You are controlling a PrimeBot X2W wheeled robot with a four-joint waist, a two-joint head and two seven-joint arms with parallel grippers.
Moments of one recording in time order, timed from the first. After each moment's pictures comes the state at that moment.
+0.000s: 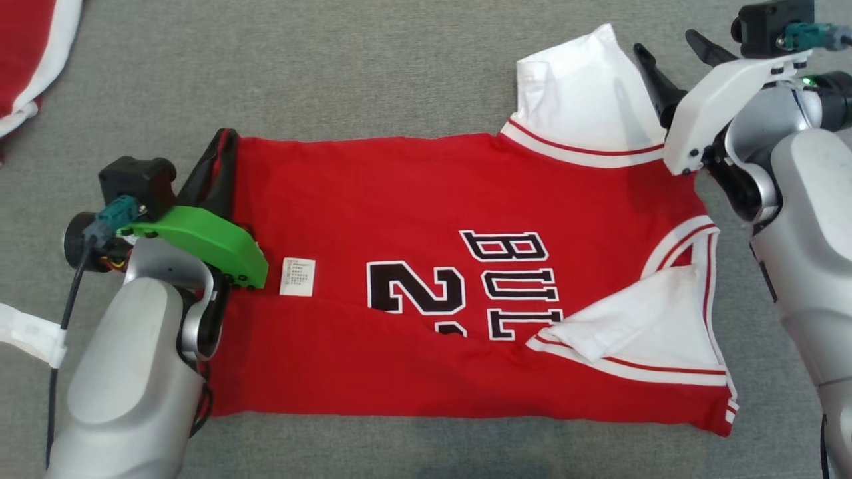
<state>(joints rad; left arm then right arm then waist) -0.57 0.26 -0.32 0.39 -0.47 -0.02 -0.03 -0.84 -0.31 0.26 0.50 0.40 0.13 0.25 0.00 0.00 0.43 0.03</state>
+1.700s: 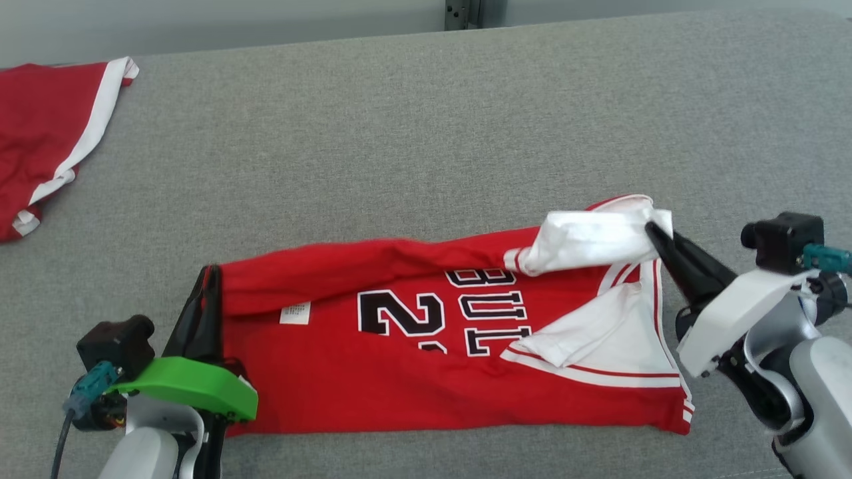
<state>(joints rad) -0.18 0.28 -0.27 0.18 -0.60 0.04 -0.16 -0.27 -0.46 0.29 0.05 0.62 0.13 0.14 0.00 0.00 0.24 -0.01</state>
